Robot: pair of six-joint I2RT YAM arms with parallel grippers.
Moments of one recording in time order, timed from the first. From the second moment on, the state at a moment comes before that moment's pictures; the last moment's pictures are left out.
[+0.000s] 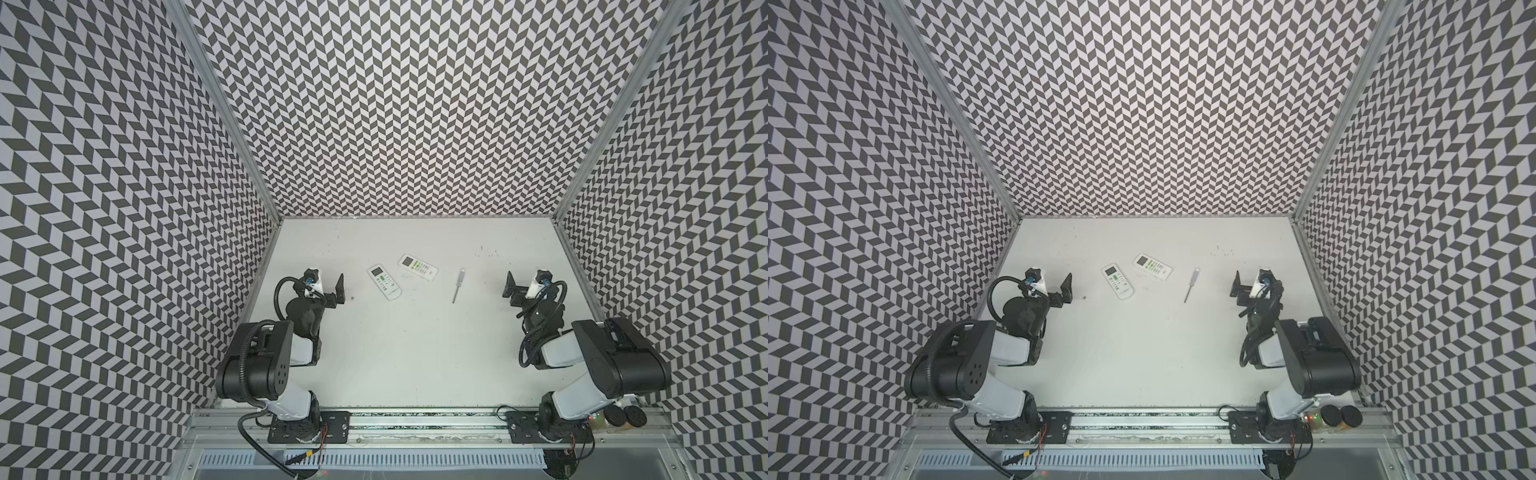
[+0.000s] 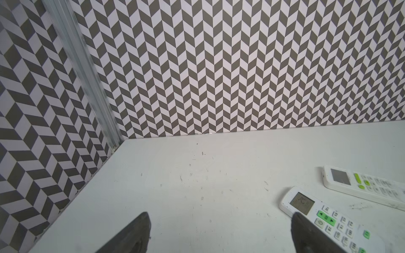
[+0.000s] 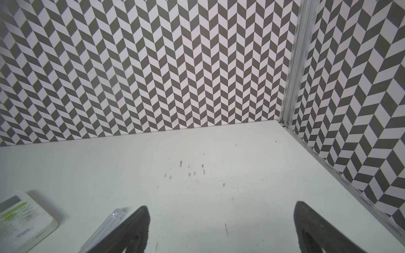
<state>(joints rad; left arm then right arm) 0.03 1.56 0.24 1.29 0.15 0.03 0.08 1.58 0.21 1.35 0.19 0.05</state>
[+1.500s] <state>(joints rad) 0.10 1.48 0.37 1.07 0.31 0.01 0.12 1.42 0.33 1.05 0.20 0.03</state>
